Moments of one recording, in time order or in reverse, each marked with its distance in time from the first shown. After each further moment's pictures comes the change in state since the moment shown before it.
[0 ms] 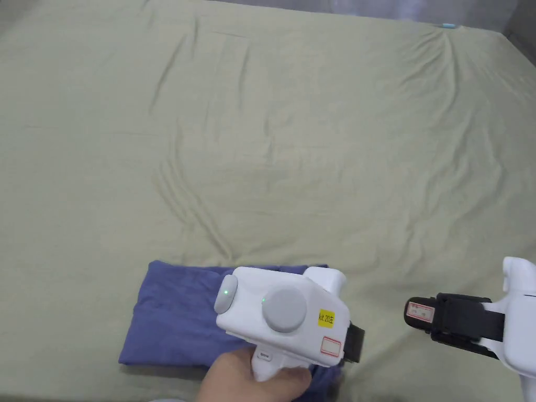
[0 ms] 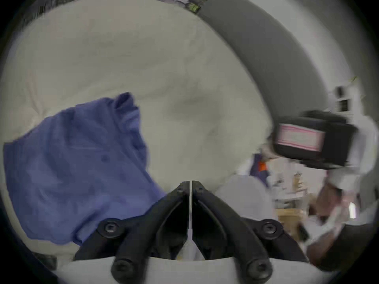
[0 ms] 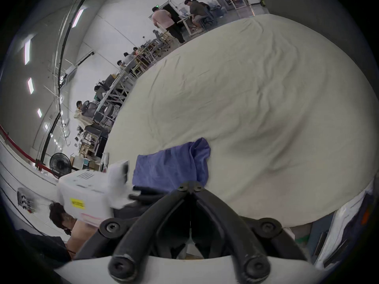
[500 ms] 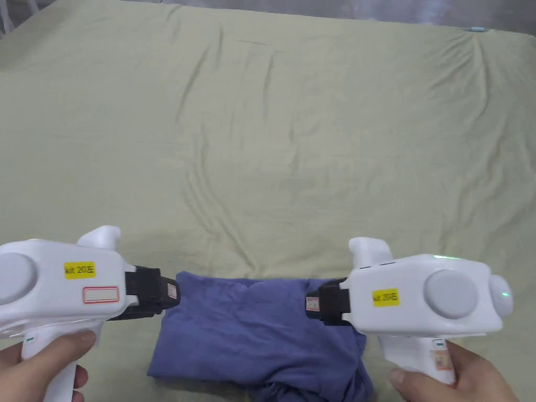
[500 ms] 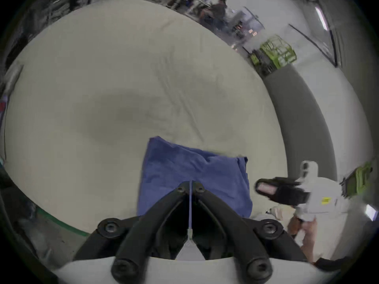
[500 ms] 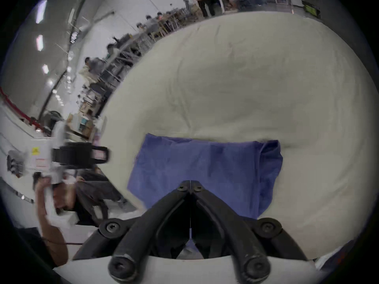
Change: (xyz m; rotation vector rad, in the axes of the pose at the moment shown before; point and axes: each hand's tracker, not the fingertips) left arm -0.159 -0.043 0.202 0.366 0.283 0.428; right arm -0.098 0.019 -0.162 -0.240 -0.027 0.245
